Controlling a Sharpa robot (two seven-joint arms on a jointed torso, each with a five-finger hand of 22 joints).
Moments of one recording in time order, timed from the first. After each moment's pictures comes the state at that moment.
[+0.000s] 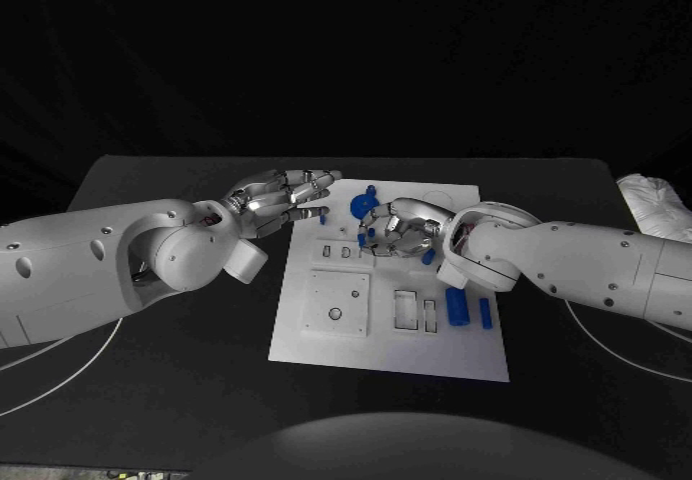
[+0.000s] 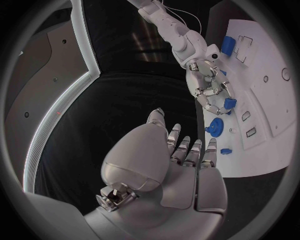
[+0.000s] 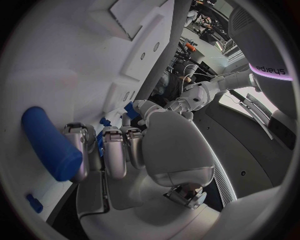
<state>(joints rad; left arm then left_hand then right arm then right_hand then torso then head) 1.35 -0.87 -0.23 1.61 -0.02 -0.03 0.23 1.47 0.23 -0.24 0.29 0.42 0.43 0.14 0.11 0.05 0.09 0.11 0.14 0.03 0.05 0.16 0.10 0.02 0.17 0.06 0.29 0.05 0.02 1.22 -0.71 -0.20 1.42 -0.96 -0.18 0.13 1.31 -0.03 0.30 0.18 0.52 0.55 0.11 0.53 0.87 1.47 0.02 1.57 1.31 1.47 -0.03 1.57 1.31 0.03 1.44 0.09 1.44 1.31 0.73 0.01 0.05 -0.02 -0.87</state>
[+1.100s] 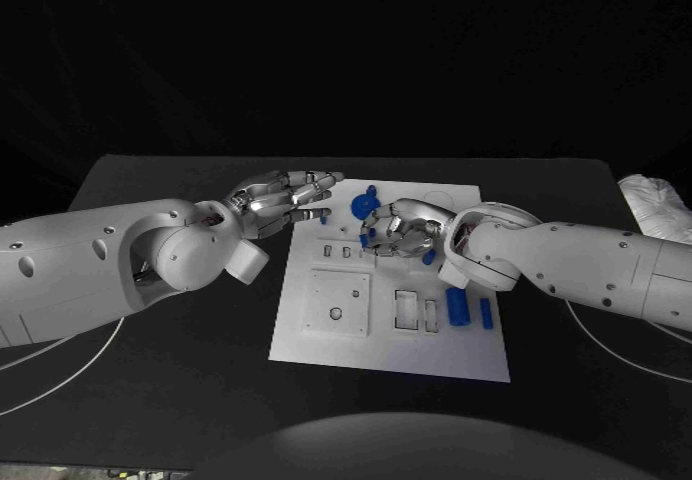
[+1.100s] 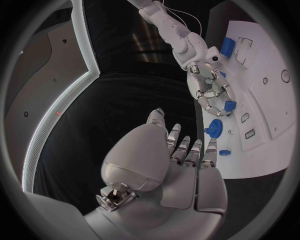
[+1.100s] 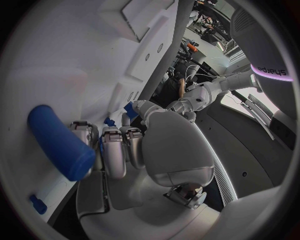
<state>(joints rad) 1.34 -0.86 -0.23 1.61 -0.02 -0.02 0.22 1.47 0.23 -0.24 0.29 0.42 0.43 0.14 0.11 0.05 0.09 0.11 0.15 0.03 0.05 0.16 0.10 0.02 0.17 0.06 0.29 0.05 0.02 1.21 -0.70 -0.20 1.40 -0.96 -0.17 0.12 1.31 -0.03 0.32 0.16 0.50 0.54 0.11 0.52 0.83 1.47 0.03 1.57 1.31 1.47 -0.02 1.57 1.31 0.06 1.41 0.10 1.40 1.31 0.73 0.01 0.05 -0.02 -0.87</state>
